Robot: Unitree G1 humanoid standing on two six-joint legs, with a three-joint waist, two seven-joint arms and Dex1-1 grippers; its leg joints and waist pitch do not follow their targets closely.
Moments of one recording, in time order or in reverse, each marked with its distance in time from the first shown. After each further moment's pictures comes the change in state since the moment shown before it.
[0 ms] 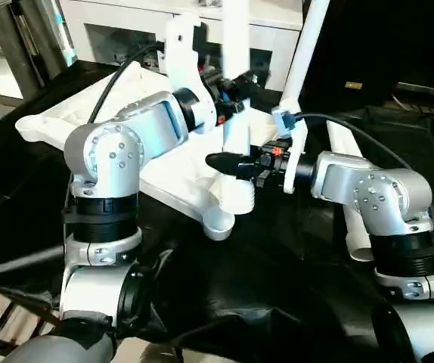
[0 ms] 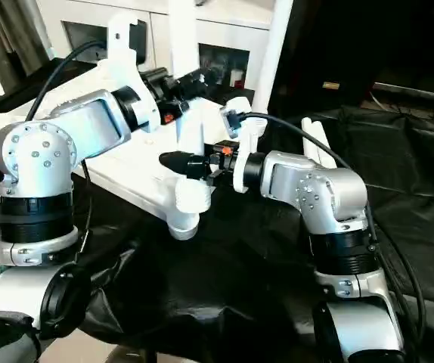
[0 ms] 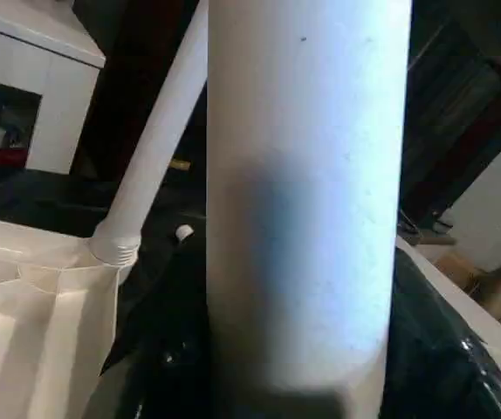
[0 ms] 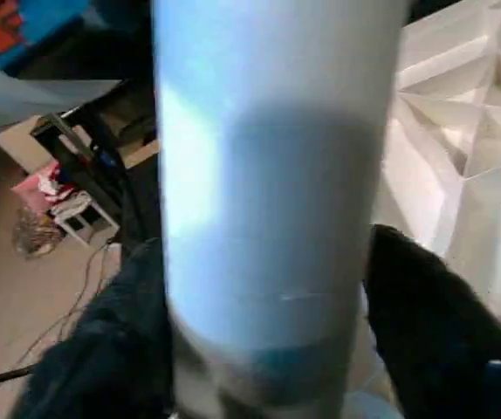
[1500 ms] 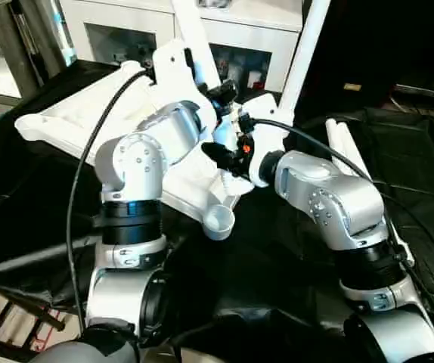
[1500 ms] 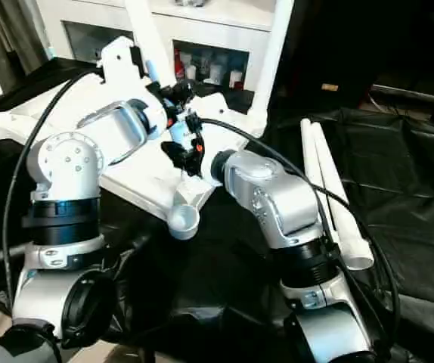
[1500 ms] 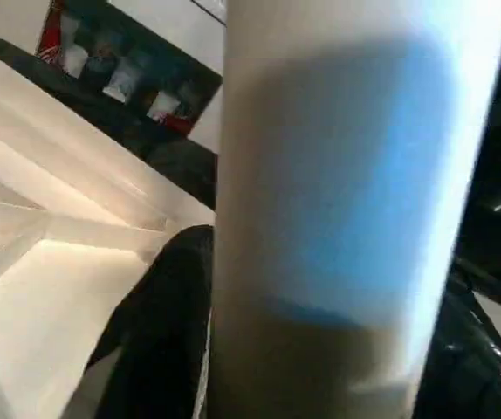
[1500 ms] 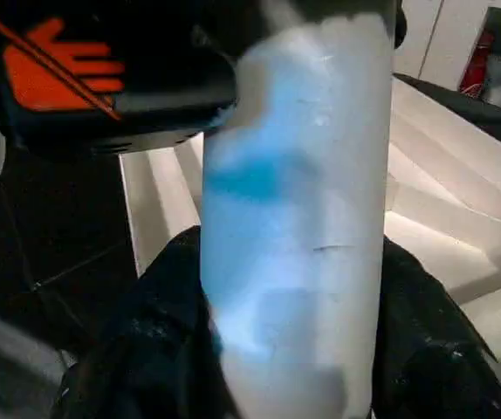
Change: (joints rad) left arm -0.003 -0.159 0.103 0.107 0.108 -0.122 0.393; right arm 0.010 0.148 0.153 -0.061 -0.330 -0.188 -0.387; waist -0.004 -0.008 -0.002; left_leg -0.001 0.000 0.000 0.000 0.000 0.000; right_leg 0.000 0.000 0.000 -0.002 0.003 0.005
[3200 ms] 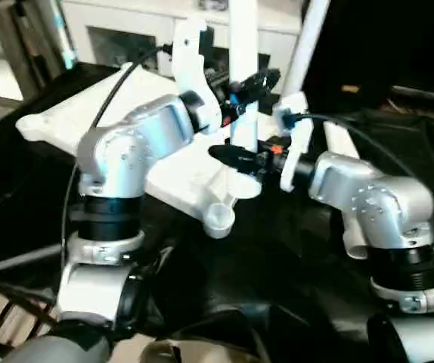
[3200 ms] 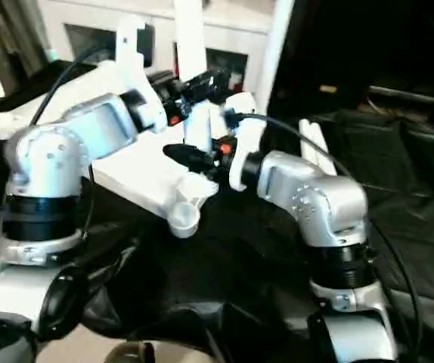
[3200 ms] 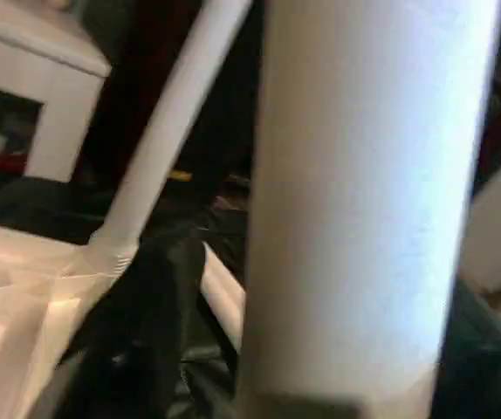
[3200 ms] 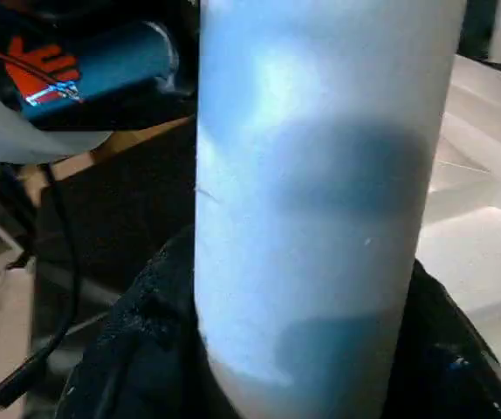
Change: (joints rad) left arm 0.005 0.129 -0.139 0.001 -0.091 -0.022 -0.338; right arm 0.038 -0.090 -0.151 -0.052 0.226 0.114 0.216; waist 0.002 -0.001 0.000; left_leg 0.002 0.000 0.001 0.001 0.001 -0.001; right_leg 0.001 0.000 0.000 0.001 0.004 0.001
